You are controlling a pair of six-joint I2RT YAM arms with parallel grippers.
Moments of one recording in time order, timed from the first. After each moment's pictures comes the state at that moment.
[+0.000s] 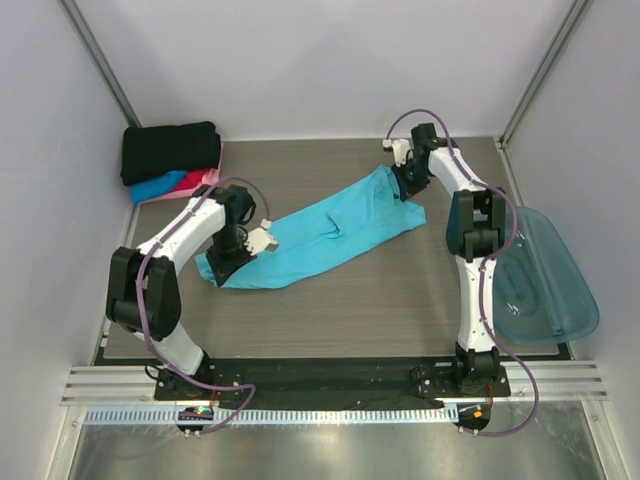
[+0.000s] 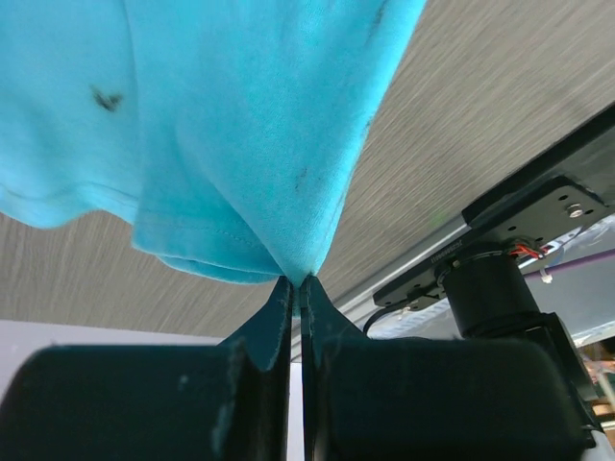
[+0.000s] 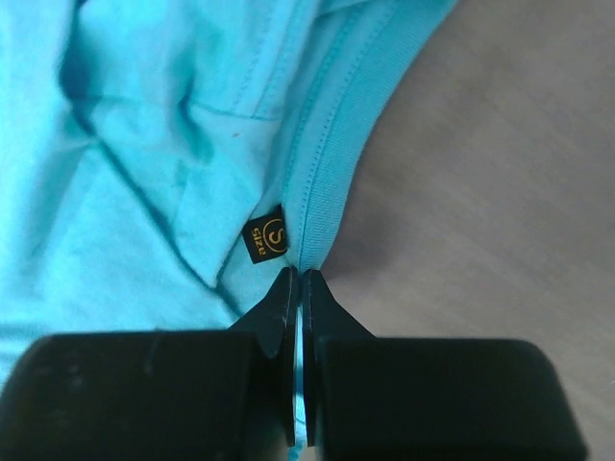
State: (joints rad) left arm -0.29 1.66 1.26 -1.32 0.02 0.70; right arm 0.11 2.39 2.04 -0.85 -0.22 -0.44
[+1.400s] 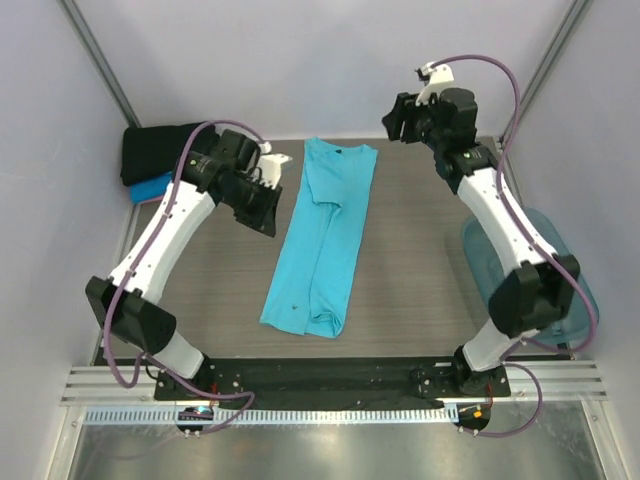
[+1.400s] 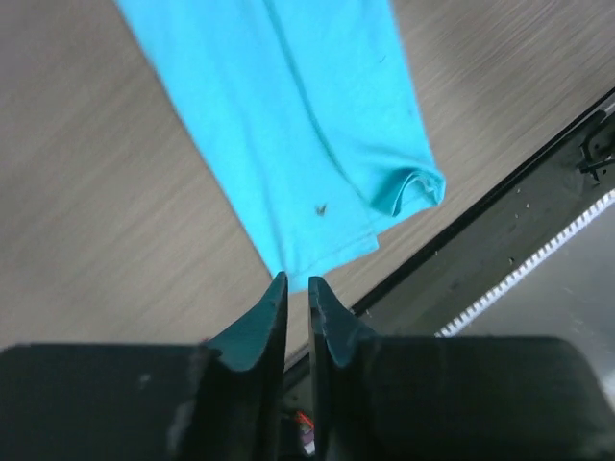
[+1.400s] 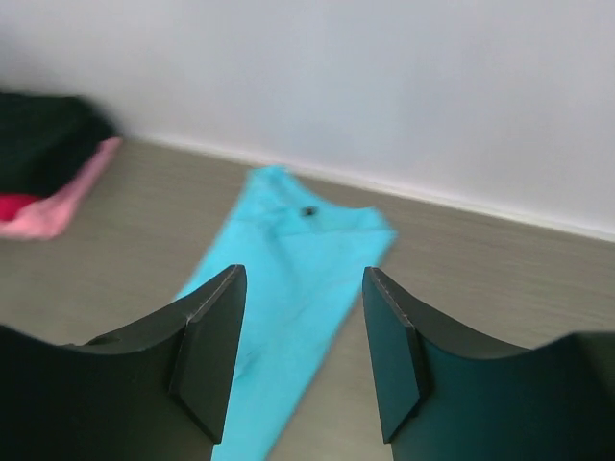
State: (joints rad) left arm -0.48 1.58 1.79 -1.28 0.31 0.12; right arm 0.22 1.73 1.67 -0.13 -0.09 0.08
